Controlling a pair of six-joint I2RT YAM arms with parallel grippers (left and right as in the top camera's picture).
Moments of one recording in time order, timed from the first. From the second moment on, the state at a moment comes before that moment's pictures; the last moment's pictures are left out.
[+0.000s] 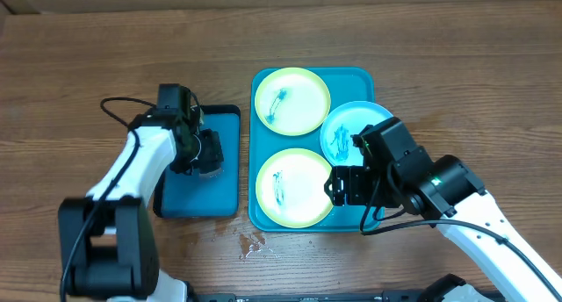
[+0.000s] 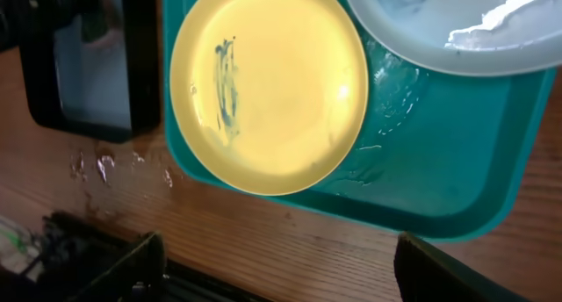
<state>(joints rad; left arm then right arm) -0.02 1.72 1.05 -0.73 0.12 -0.26 0.55 1.22 1.05 -1.01 -0.26 0.57</state>
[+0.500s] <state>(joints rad) -0.02 1.82 1.11 -0.79 0.11 -0.29 0.55 1.36 1.05 -1.00 -0.20 0.61</state>
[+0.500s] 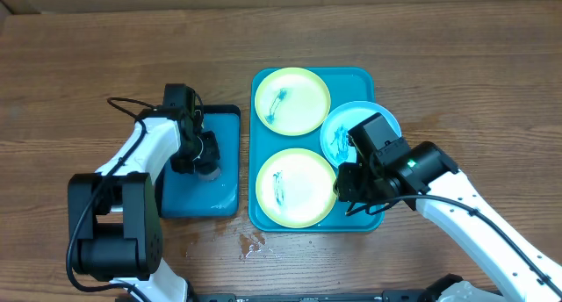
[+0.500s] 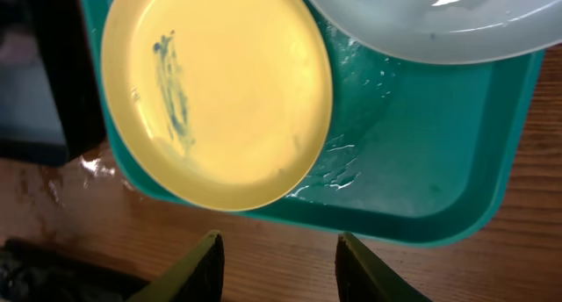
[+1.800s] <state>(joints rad) -0.31 1.40 1.25 -1.01 0.20 -0.42 0.45 1.82 1.05 -0.73 -0.29 0.57</state>
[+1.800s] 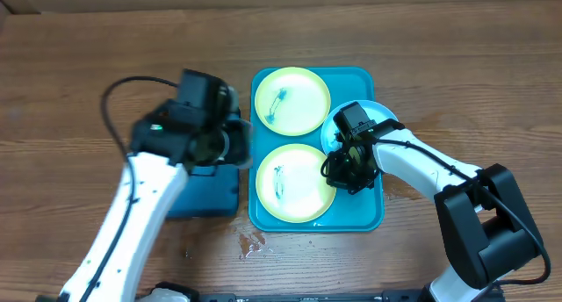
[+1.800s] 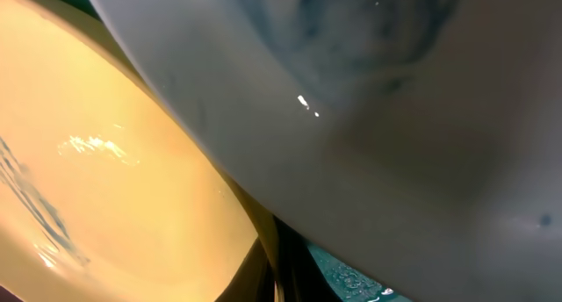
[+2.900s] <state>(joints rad) -0.46 1.87 1.15 -0.71 0.13 -0.53 0.45 1.80 1.01 -0.68 -0.29 0.59</state>
